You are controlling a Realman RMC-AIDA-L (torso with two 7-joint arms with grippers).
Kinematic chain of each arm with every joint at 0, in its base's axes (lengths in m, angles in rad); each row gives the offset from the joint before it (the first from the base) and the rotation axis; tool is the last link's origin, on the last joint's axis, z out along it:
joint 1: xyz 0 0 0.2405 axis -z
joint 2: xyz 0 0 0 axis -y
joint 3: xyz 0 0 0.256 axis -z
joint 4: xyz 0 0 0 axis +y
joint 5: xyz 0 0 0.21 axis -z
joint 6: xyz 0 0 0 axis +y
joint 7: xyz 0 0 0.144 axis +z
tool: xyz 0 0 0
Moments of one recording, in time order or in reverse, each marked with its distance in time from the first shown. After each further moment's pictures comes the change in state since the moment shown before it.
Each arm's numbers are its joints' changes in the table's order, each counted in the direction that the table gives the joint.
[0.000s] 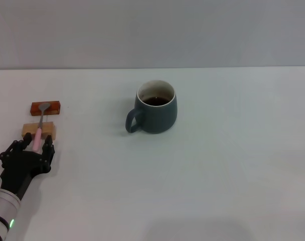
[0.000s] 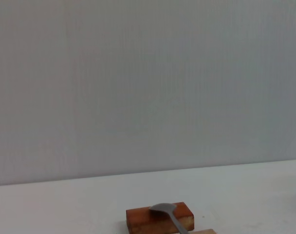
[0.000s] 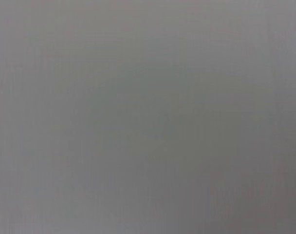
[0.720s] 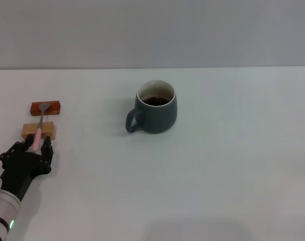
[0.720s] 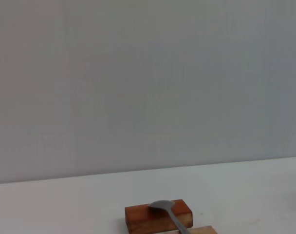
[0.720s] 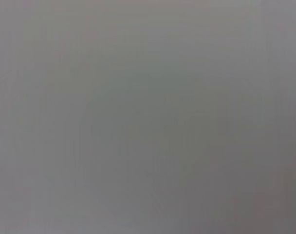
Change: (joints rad) left arm -0.001 -0.002 -0.008 0.000 0.003 -0.001 -0.001; right arm 0.029 -0.001 0.010 0.025 0.003 -0.027 0.001
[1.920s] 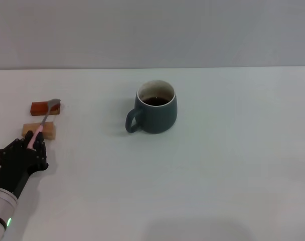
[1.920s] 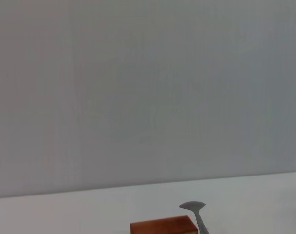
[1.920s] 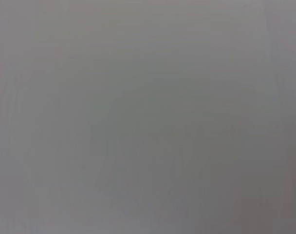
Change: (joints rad) left arm -0.004 -0.002 0.010 -0.001 -0.006 0.035 -0.003; right arm 0.046 -0.003 0.038 0.051 0.000 -0.025 0.000
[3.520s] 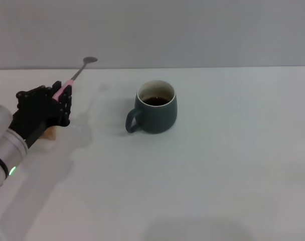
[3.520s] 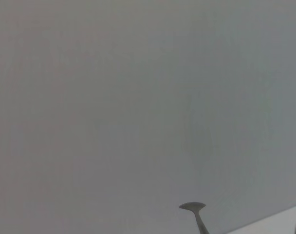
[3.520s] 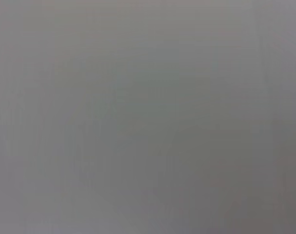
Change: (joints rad) left arm -0.200 -0.151 0.208 -0.854 -0.443 -0.662 0.001; right arm 0.033 0.000 0.000 0.021 -0.002 -0.013 -0.001
